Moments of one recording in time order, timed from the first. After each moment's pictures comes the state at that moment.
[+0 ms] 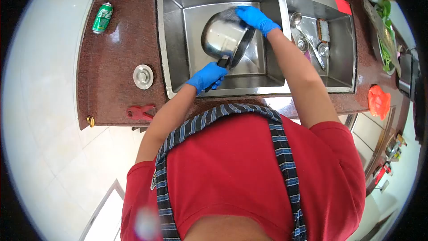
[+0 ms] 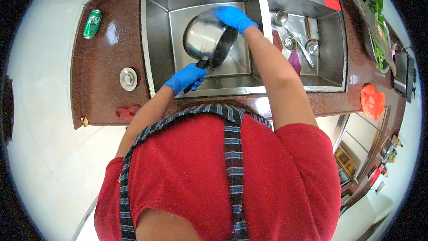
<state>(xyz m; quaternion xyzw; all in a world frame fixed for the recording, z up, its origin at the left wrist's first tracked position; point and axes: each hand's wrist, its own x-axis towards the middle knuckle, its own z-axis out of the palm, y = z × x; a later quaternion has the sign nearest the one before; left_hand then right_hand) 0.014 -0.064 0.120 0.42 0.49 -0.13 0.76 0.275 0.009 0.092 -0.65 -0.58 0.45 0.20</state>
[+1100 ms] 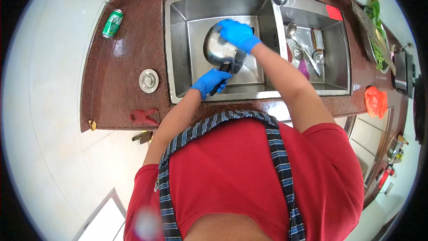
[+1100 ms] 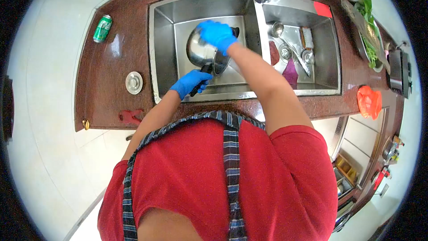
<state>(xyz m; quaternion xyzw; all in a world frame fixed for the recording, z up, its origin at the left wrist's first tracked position) 0.015 -0.067 0.111 0.40 0.49 -0.08 0.77 0.205 -0.005 0.141 -0.68 -0.65 0.30 0.12</state>
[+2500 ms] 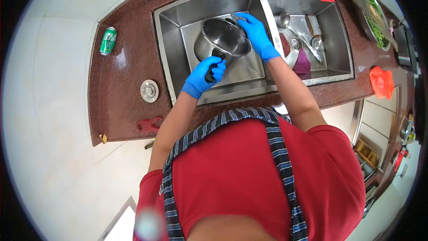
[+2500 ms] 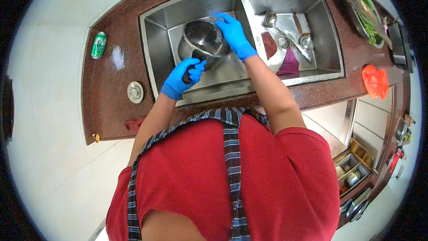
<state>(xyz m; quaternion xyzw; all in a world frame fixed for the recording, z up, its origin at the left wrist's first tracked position) 0.021 -0.038 0.149 -0.01 0.32 0.03 0.95 0.247 -0.059 0.135 -0.58 -0.31 0.42 0.62</state>
